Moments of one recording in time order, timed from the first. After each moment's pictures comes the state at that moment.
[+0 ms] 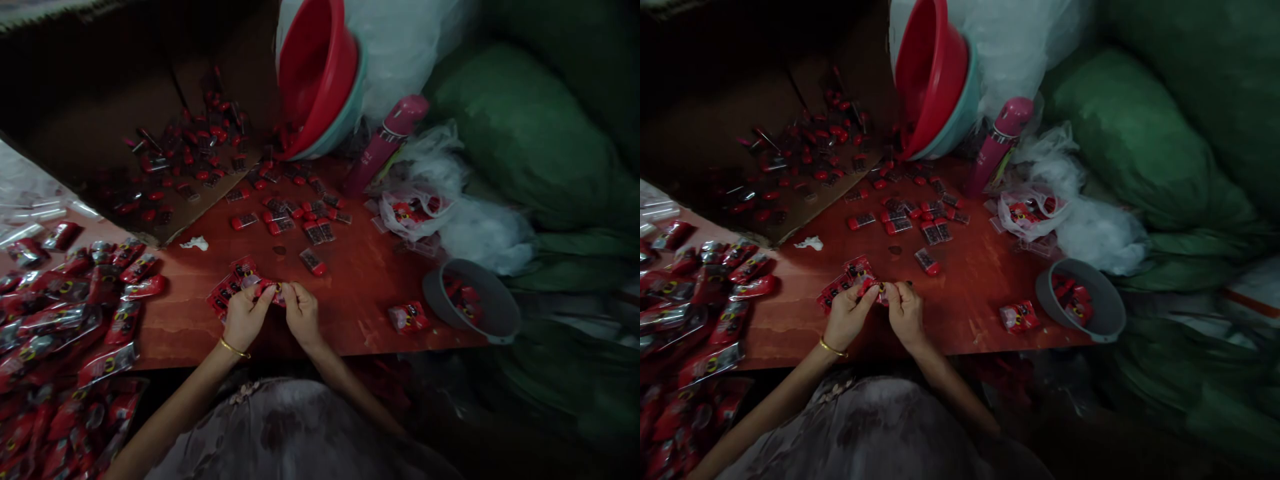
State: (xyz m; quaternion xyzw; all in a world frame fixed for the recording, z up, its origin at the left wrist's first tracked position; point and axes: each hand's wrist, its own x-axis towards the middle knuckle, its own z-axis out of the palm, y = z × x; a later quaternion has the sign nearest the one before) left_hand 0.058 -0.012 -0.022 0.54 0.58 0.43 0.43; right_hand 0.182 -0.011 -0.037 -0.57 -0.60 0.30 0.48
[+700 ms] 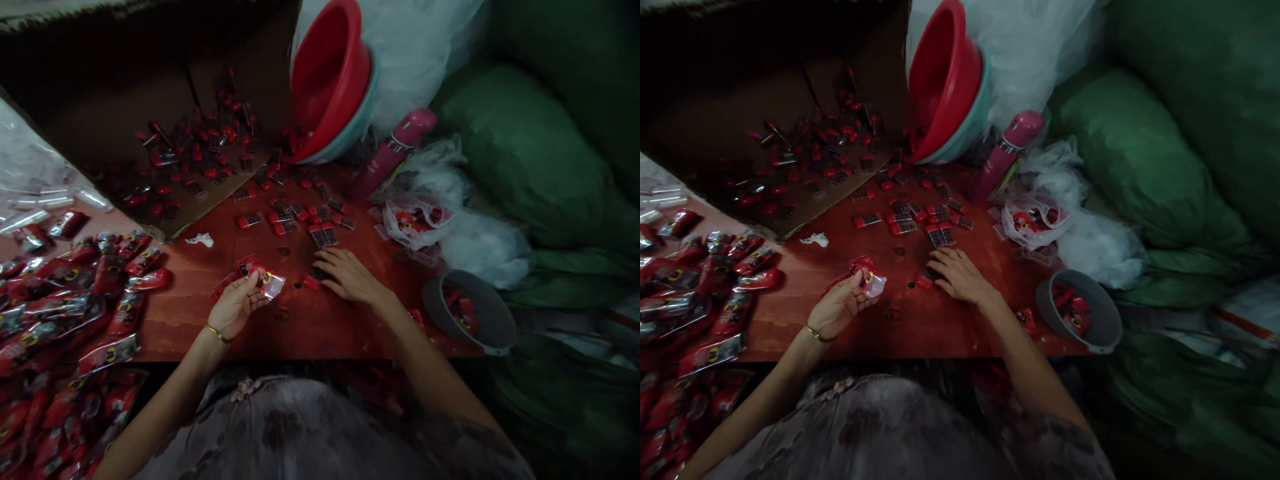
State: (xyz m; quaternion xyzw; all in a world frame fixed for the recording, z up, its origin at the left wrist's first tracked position) left_hand 0.038 0.000 -0.004 0.11 0.44 0.47 0.75; right_hand 0.312 0.071 -0.021 -0.38 -0.92 0.05 0.03
